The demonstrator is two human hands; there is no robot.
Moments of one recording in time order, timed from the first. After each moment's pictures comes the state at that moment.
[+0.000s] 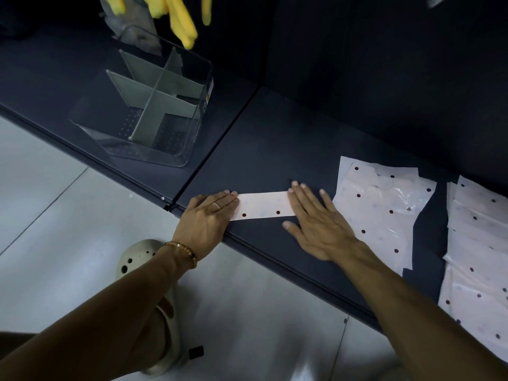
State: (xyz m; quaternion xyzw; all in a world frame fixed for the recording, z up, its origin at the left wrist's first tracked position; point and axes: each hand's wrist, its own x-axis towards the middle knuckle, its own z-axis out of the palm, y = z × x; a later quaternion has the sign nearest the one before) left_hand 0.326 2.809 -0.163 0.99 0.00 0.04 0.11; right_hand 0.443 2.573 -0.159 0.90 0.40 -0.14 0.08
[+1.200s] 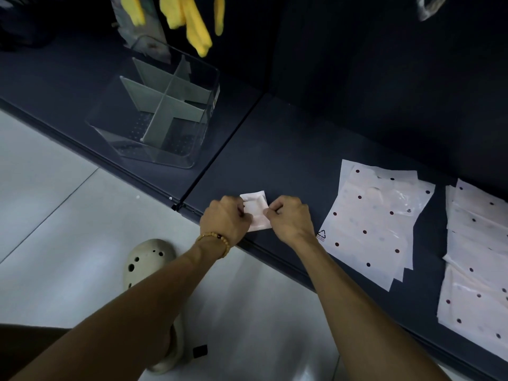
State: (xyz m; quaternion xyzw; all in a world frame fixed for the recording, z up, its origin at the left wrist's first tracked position) left_hand 0.348 2.773 -0.128 0.90 0.29 -0.08 0.30; right_hand 0.415 2.647 -0.139 0.92 0.07 -0.22 -0.32
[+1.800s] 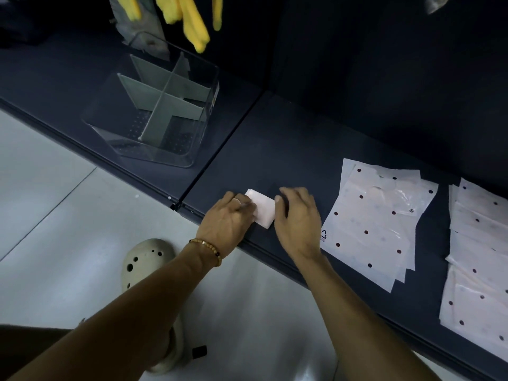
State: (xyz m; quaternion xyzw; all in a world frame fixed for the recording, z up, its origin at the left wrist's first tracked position) left_hand 0.337 2.779 -0.141 0.99 -0.02 0.07 0.14; right_hand 0.399 2.640 -0.140 0.94 0.15 0.01 -0.32
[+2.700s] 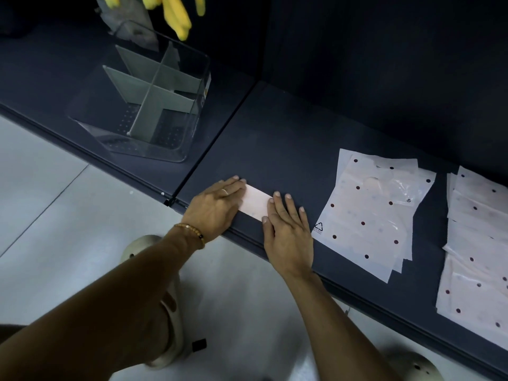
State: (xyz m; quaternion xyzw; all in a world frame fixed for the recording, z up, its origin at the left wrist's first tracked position) left_hand 0.348 2.811 -0.169 0.98 -0.04 0.04 0.17; right_hand 0.365 2.623 -0.177 0.96 0.23 0.01 -0.18
